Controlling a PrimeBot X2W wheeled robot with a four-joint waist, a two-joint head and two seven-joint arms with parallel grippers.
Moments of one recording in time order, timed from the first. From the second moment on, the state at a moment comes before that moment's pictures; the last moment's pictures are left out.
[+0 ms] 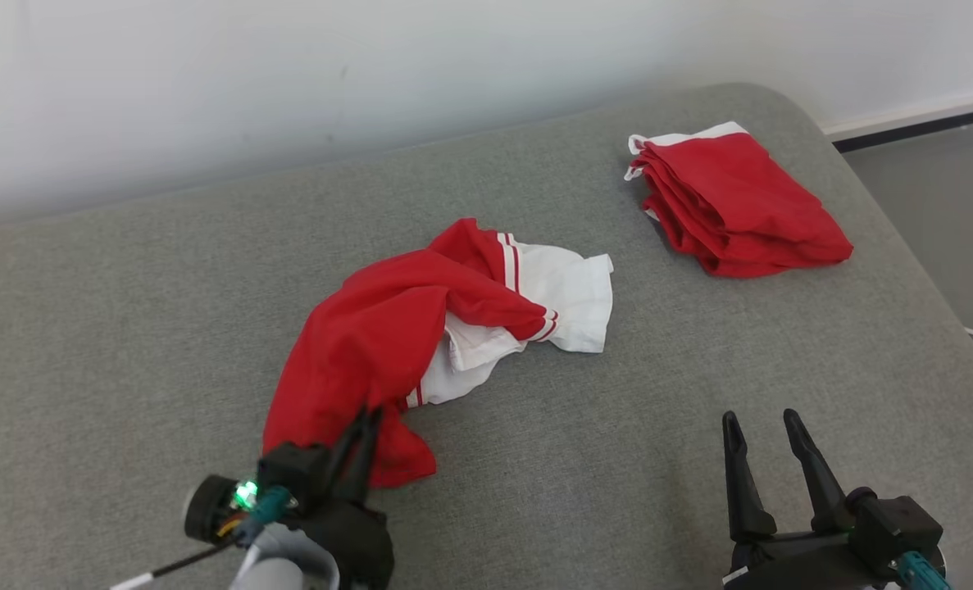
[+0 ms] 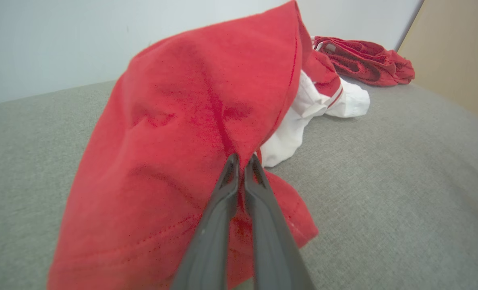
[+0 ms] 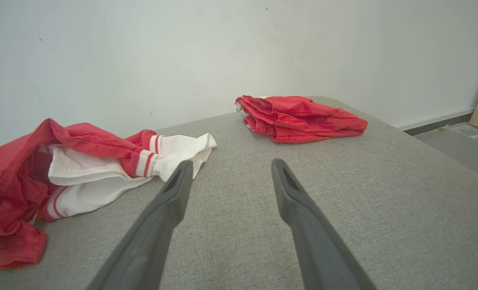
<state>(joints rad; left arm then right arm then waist) -0.36 0.08 -0.32 0.60 -0.22 -0.13 -0.26 -0.03 -0.05 0.02 0.18 0.21 0.13 -0.26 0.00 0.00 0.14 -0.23</state>
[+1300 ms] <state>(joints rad) -0.05 0.22 -0.26 0.32 -0.22 -0.13 -0.26 0.03 -0.05 -0.01 0.19 0.22 0.13 -0.26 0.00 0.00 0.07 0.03</state>
